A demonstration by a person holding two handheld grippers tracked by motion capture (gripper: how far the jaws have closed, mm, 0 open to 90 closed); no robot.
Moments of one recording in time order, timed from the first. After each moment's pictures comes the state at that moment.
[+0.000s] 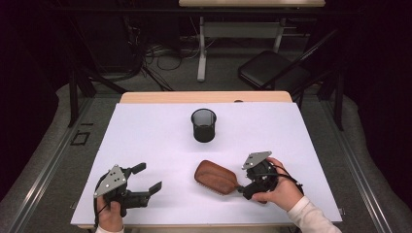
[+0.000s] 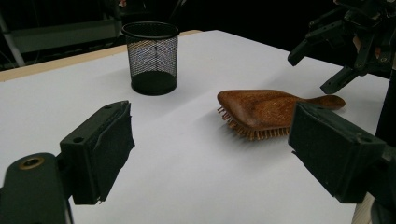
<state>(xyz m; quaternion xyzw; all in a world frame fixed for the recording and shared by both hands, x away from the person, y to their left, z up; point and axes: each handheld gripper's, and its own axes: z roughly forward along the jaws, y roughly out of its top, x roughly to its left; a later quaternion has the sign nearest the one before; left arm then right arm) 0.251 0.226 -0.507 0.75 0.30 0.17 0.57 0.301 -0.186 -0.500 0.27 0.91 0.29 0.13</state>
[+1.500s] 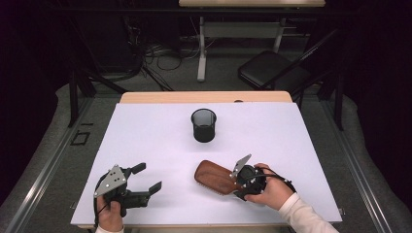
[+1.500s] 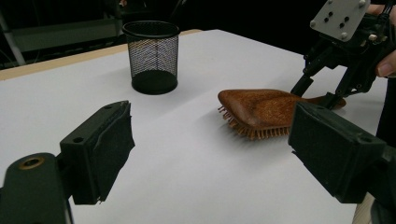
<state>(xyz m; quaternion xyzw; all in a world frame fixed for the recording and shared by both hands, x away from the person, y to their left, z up) 0.252 0.226 -0.507 0.75 0.31 0.18 0.56 0.306 -0.162 -0.523 0.23 0.95 0.19 0.07</state>
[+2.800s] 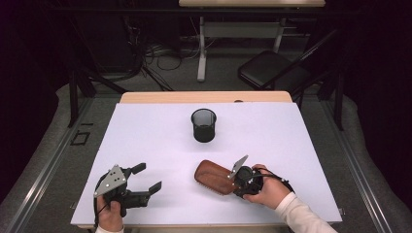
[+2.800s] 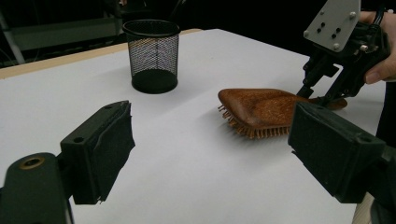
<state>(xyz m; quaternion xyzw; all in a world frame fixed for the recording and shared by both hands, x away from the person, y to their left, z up) 0.252 0.227 -0.507 0.75 0.31 0.17 0.56 0.309 -0.158 -0.532 0.23 0.96 0.18 0.05</state>
